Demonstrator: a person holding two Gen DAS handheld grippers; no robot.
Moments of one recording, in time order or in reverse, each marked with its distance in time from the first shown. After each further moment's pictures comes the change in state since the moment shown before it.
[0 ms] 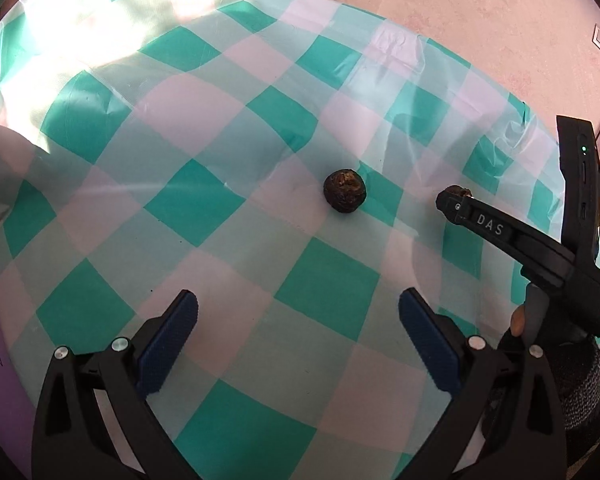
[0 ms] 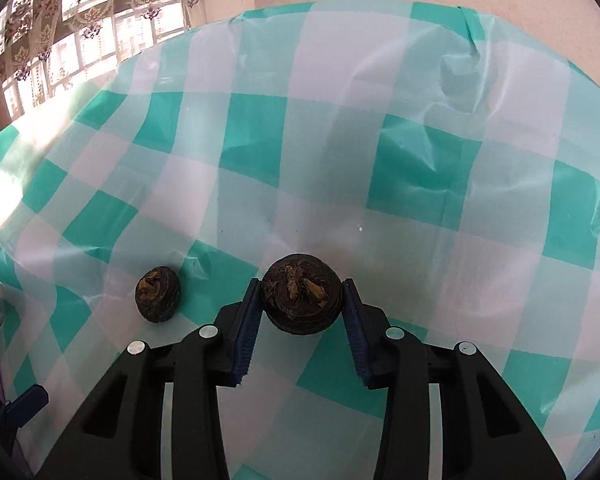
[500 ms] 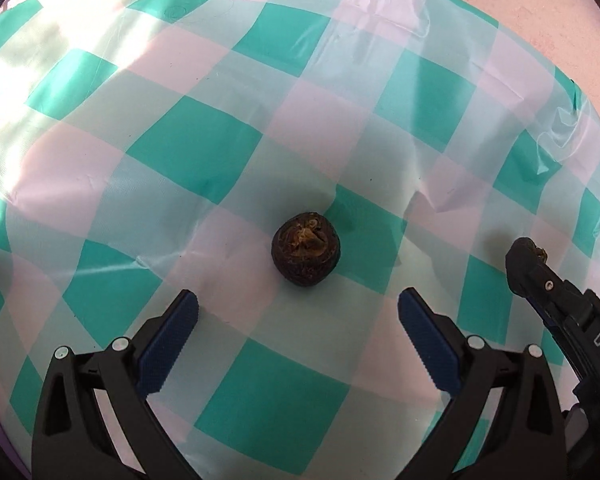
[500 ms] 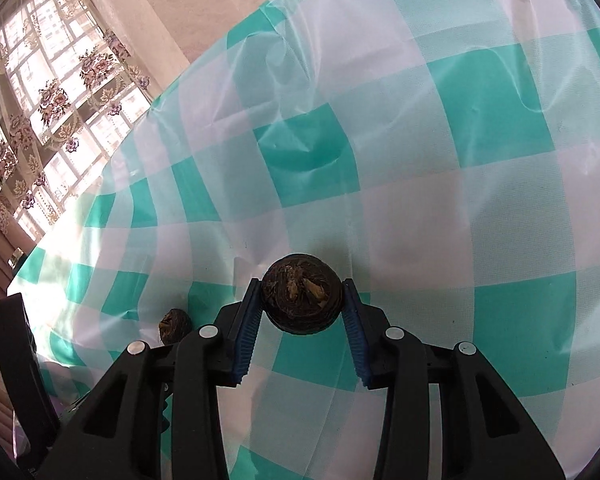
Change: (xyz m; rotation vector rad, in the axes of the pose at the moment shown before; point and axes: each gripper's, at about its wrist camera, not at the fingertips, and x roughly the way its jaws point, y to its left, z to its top) left arm 0.078 -0.049 0.060 0.059 0.092 0.103; right arm 0.002 -0.044 -0.002 0.244 -0.043 0.151
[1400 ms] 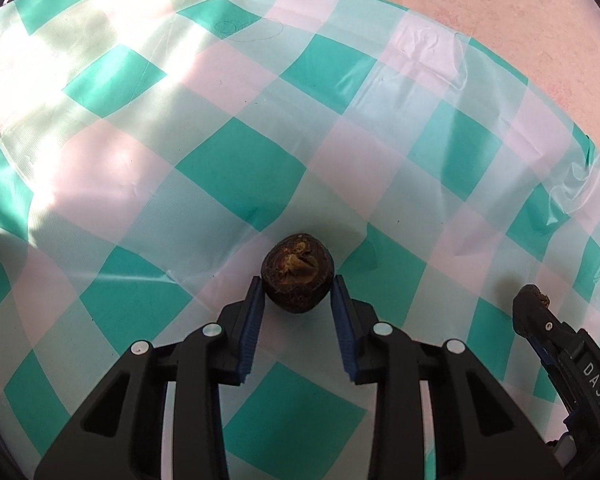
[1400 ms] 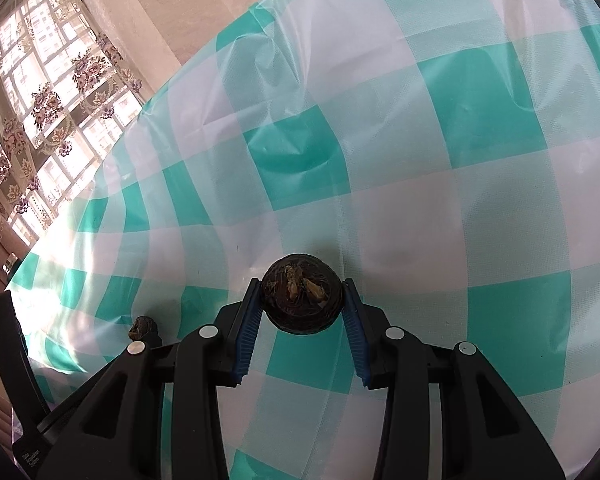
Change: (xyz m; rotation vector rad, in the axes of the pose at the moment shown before) left arm -0.020 0.034 -0.005 -0.114 -0.101 -0.003; right arm -0.011 -0.009 -0.007 0.016 -0.020 -0.037
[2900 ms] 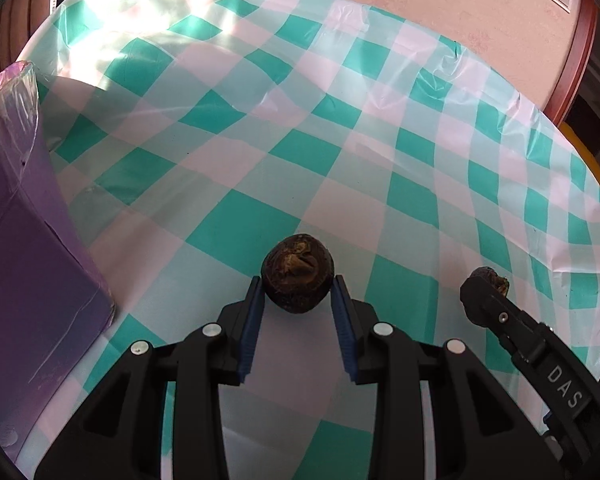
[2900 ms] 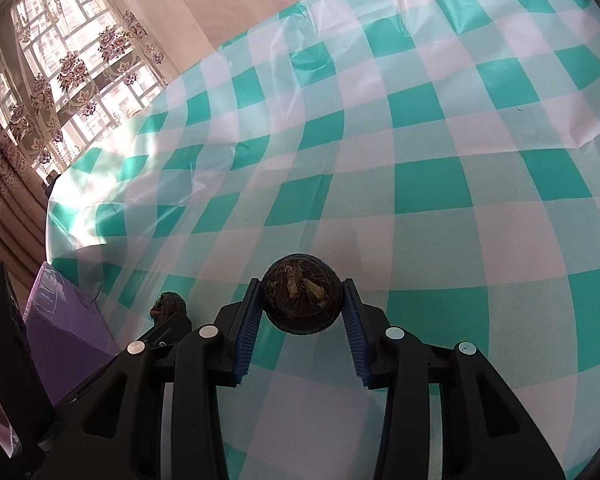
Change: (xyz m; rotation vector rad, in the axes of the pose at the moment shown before) left arm -0.144 0.033 -0.168 0.133 0.053 -0.105; right arm -0.160 0.020 -0.172 0.005 0.062 -0.038
